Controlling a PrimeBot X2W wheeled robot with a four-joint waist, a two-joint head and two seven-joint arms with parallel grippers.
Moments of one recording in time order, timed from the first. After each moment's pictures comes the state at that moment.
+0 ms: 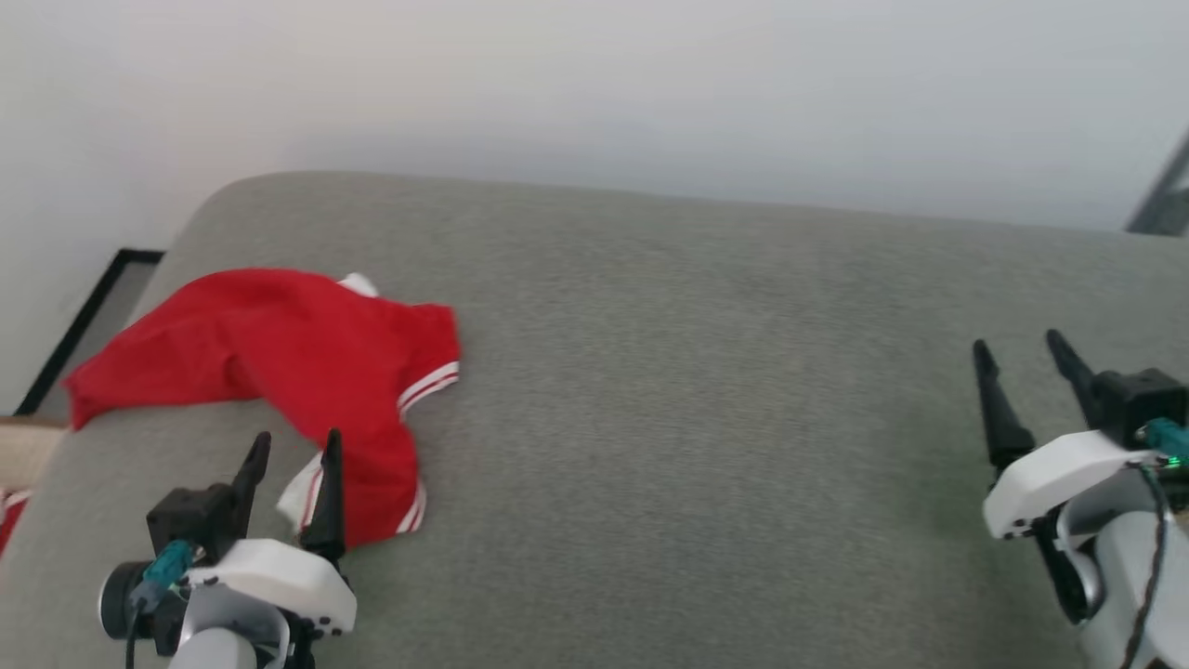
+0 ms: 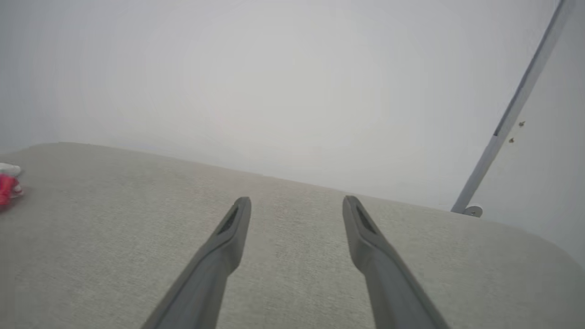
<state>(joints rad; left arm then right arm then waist) -0.19 0.17 0.00 0.47 -0.24 -0.13 -0.26 -0.37 -0.29 0.05 0.62 0.23 0.13 -0.26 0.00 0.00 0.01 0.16</state>
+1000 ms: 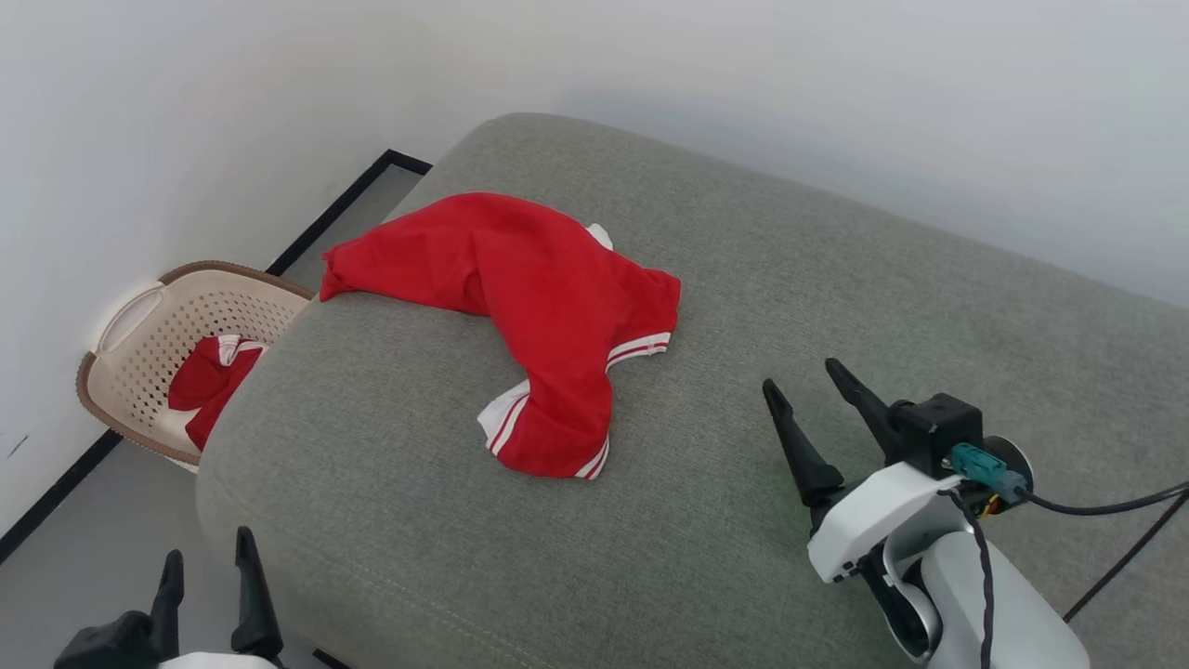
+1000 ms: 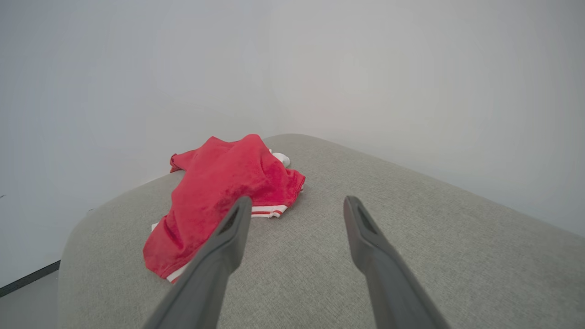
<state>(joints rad) 0.05 0.05 0.22 0.30 -0.24 -0.09 -0.26 -0.36 -0.15 0.32 0.57 0.33 0.13 -0.26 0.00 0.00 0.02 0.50</state>
